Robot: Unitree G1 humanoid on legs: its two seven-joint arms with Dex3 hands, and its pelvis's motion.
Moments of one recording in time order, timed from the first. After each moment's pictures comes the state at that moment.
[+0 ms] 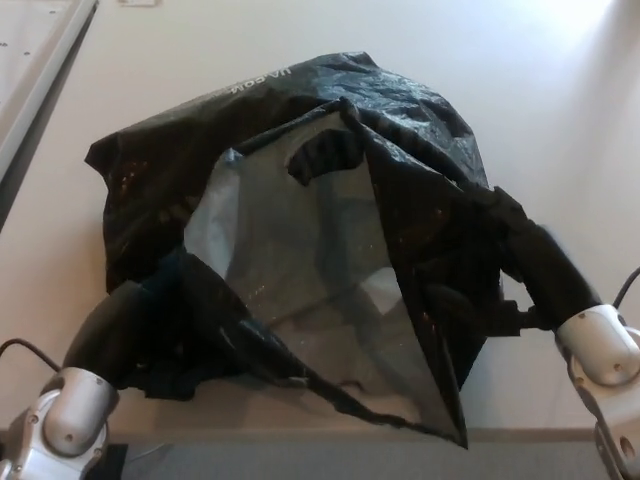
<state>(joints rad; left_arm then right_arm) -0.19 0.41 -0.17 0.30 0.29 -0.14 -0.03 -0.36 -0.24 0.14 0.19 -0.24 0.15 0.12</state>
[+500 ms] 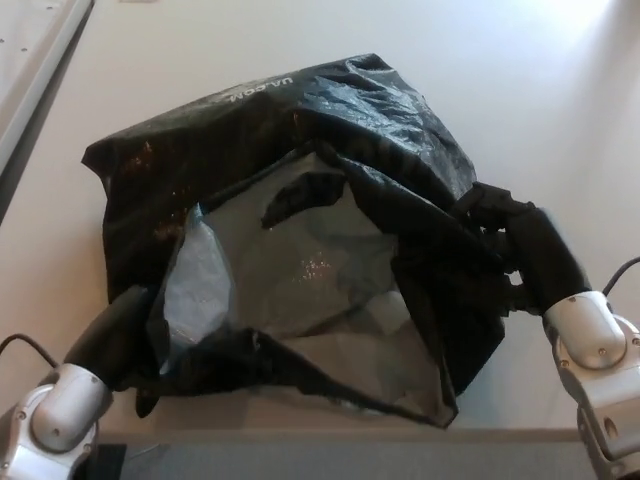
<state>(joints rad) -0.18 0.46 -0.13 0.23 0.25 -0.09 -0.17 -0.41 -0.18 0.05 0.31 -0.19 0.06 0.06</state>
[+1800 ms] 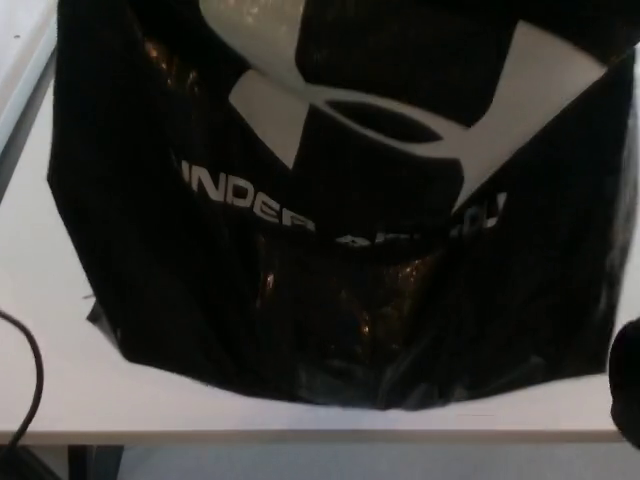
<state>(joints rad) -0.99 0.56 0.10 -0.15 0.14 0.11 -0.24 -1.25 -0.19 -0.26 -0.13 0.17 0.54 0.05</state>
